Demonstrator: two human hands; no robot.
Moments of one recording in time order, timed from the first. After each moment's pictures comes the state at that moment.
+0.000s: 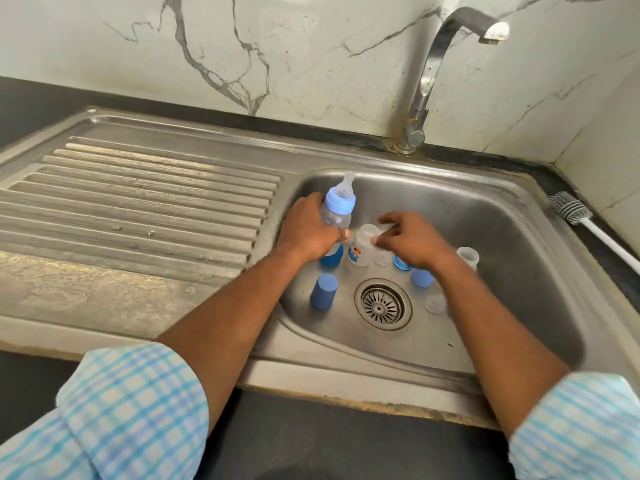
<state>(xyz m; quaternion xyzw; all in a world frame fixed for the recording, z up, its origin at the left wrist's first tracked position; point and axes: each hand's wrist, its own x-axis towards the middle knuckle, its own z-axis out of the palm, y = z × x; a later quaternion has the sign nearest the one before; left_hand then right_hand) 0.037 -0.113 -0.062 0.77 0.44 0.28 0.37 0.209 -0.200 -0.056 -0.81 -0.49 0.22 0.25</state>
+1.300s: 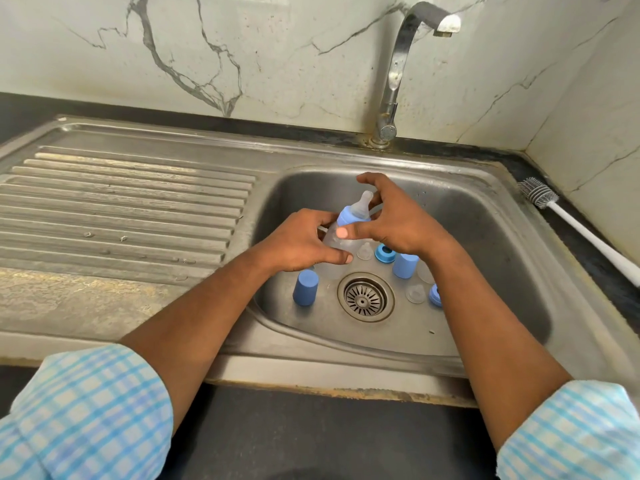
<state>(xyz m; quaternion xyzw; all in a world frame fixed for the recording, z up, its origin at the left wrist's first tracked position) 0.037 -0.135 -0.053 0.84 0.27 0.16 0.45 0.196 -0.228 -0.014 -0.73 -0.54 0.23 0.35</state>
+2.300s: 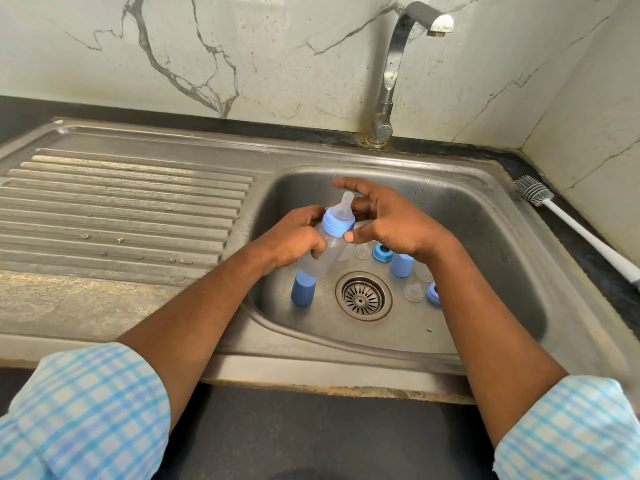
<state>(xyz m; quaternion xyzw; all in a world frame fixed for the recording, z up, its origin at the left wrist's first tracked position) 0.034 -0.132 -0.050 0.78 0.30 0.14 0.53 0.193 -0.232 -0.010 -0.65 -0.57 0.34 0.37</state>
